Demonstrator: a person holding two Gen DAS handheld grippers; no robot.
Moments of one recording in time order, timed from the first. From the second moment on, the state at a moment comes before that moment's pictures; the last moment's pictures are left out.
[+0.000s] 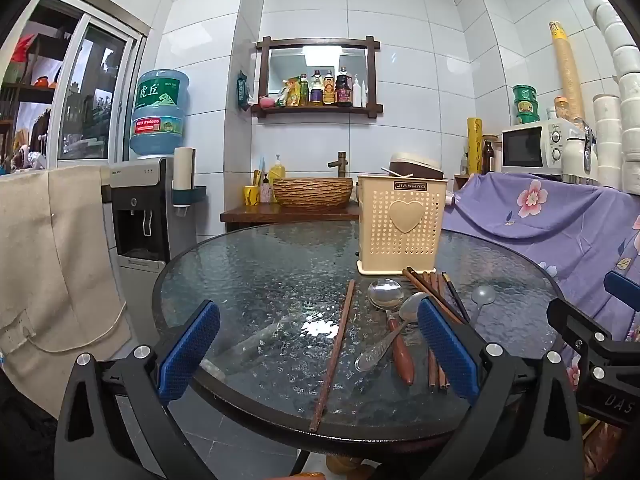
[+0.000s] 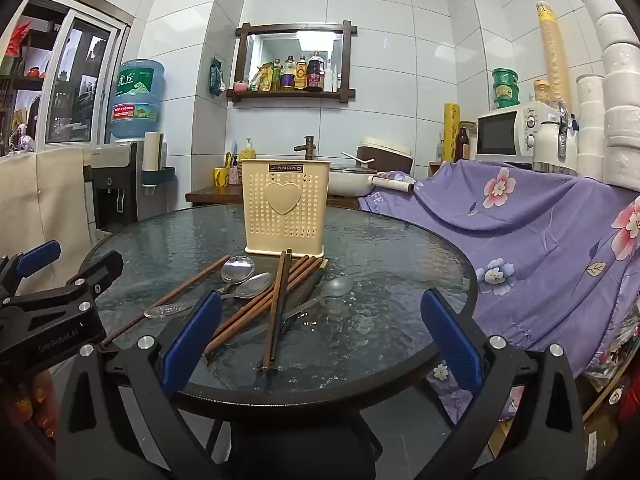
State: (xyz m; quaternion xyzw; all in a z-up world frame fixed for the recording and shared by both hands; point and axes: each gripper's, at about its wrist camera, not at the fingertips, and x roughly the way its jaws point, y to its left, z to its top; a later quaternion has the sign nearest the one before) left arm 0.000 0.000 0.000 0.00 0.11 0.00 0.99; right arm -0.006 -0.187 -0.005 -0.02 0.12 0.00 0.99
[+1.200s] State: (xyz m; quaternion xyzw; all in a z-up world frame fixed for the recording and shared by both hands) left arm 0.005 0.002 0.001 0.00 0.10 0.00 0.99; right arm -0.004 -0.189 -0.004 -0.02 0.12 0.00 0.99
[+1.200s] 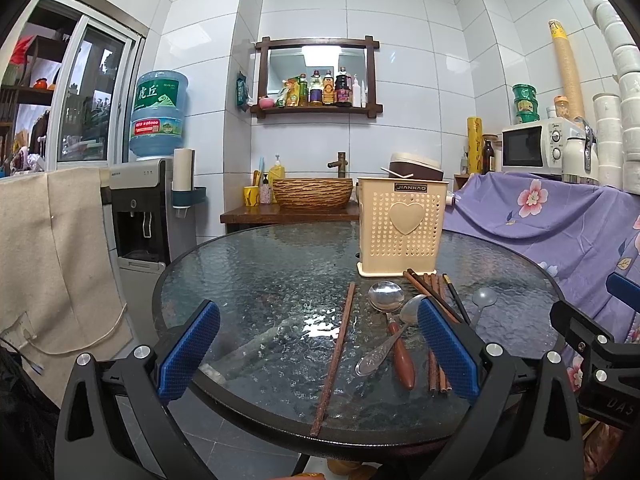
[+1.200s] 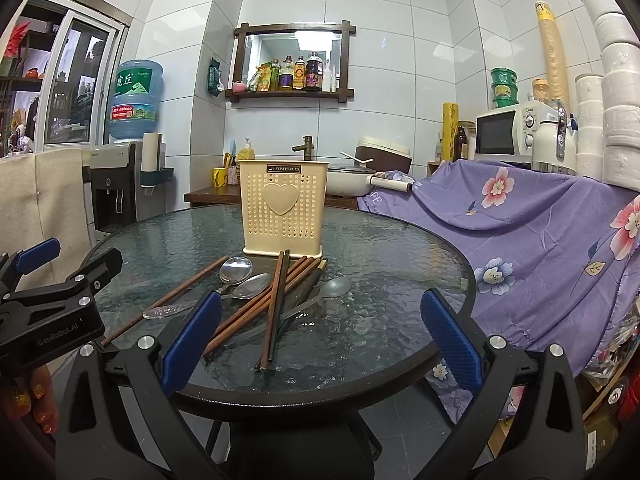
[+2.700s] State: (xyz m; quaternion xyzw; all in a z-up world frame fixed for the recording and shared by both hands) left arm 0.007 -0.002 0.003 0.01 0.10 0.01 0.99; right arm -0.005 -0.187 -0.009 -0.01 0.12 0.00 0.99
